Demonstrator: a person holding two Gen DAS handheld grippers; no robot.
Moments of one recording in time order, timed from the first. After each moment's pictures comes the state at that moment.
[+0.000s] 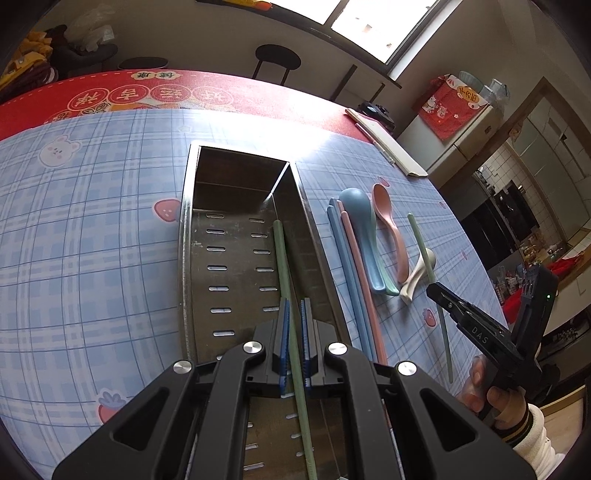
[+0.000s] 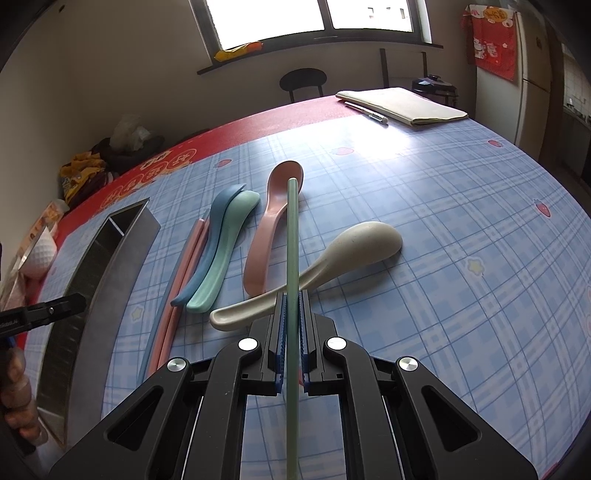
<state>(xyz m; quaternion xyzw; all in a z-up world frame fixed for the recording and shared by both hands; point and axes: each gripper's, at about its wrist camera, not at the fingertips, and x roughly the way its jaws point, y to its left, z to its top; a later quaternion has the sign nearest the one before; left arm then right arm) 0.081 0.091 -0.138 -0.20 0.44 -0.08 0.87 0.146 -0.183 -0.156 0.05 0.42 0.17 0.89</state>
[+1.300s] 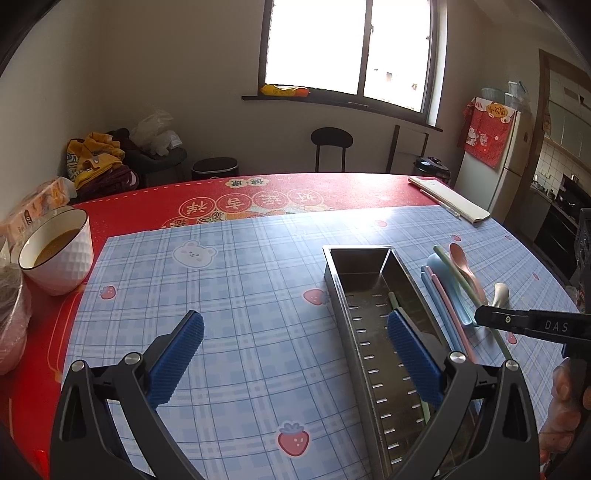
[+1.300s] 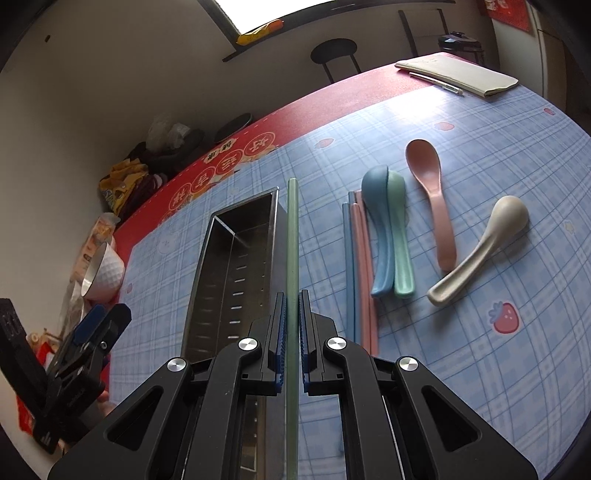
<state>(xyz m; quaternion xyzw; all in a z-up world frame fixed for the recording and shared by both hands) 0.021 0.146 -0.088 -0.06 0.31 0.08 0.95 0.124 -0.072 -0.113 0.15 0.48 0.23 0.84</state>
